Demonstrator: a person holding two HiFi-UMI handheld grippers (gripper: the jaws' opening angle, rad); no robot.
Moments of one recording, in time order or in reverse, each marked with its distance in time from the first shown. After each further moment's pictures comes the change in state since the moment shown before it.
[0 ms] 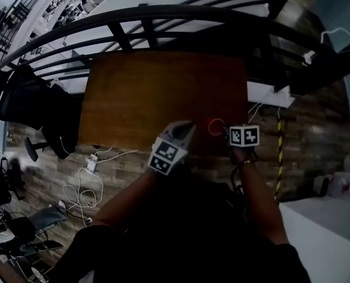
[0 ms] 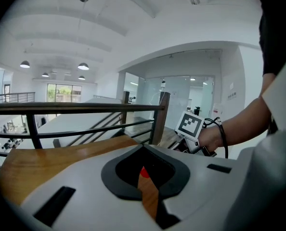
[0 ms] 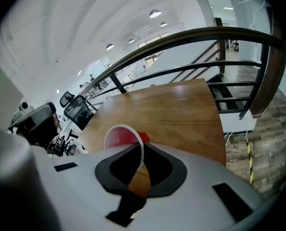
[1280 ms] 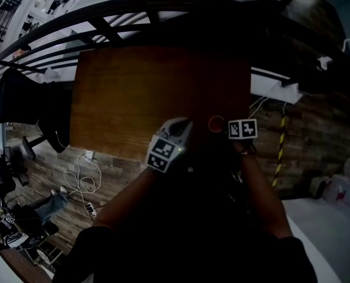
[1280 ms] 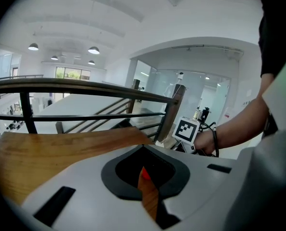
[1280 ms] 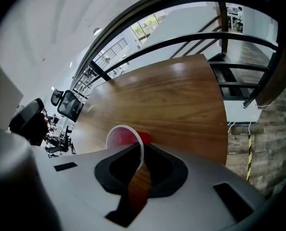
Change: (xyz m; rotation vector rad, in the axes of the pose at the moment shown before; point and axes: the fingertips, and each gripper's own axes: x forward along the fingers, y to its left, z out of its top) left arm 0.123 0.069 -0.004 -0.155 0.120 0.038; right arm 0.088 -0.108 0.040 0.076 0.243 0.026
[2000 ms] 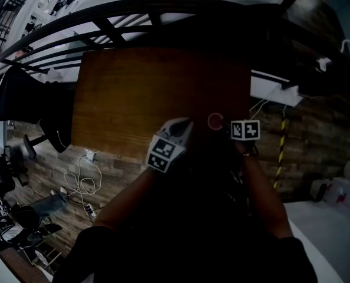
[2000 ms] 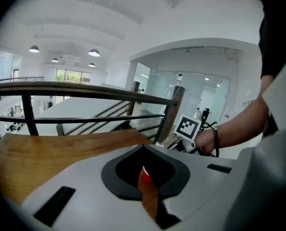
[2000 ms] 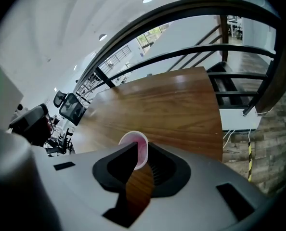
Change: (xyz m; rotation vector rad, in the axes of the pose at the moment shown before) left arm -0.009 -0.007 0.001 0.004 -0.019 0.007; right arm -0.019 0.005 0.012 -0.031 -0.088 -0.004
